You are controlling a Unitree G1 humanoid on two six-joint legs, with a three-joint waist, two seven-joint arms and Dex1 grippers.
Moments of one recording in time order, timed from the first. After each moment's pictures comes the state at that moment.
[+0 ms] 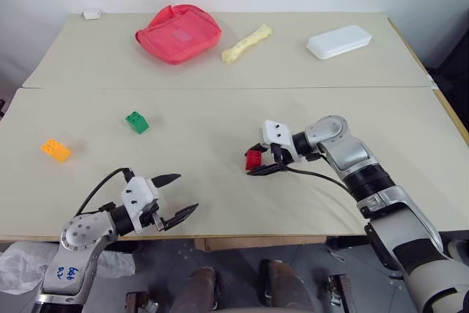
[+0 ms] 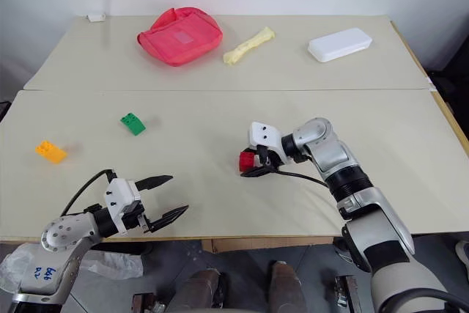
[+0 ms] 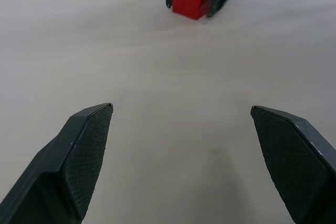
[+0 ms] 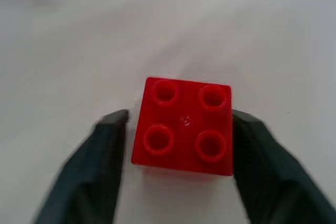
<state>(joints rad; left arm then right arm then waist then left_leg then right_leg) 0.15 0.59 0.13 -0.27 -0.31 0.08 -0.78 -0.89 -0.46 0.38 0.55 0.06 0.10 1.34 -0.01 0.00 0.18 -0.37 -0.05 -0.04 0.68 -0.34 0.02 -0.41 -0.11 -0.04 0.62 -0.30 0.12</state>
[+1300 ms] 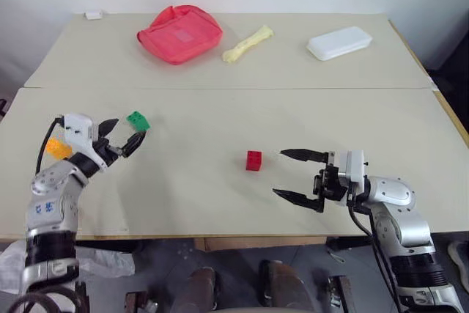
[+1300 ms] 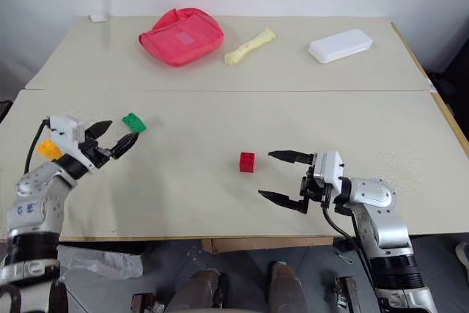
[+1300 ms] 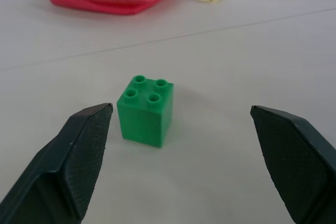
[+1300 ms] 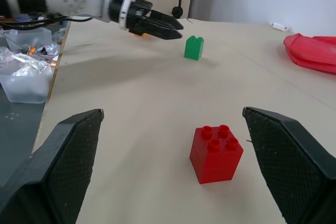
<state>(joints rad) -0.50 0.65 0.30 0.51 -0.36 0.16 -0.70 -0.19 -0.52 -0.03 -0.11 0.47 -0.04 1.20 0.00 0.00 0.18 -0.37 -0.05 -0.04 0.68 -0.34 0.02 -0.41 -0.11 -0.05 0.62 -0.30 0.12</state>
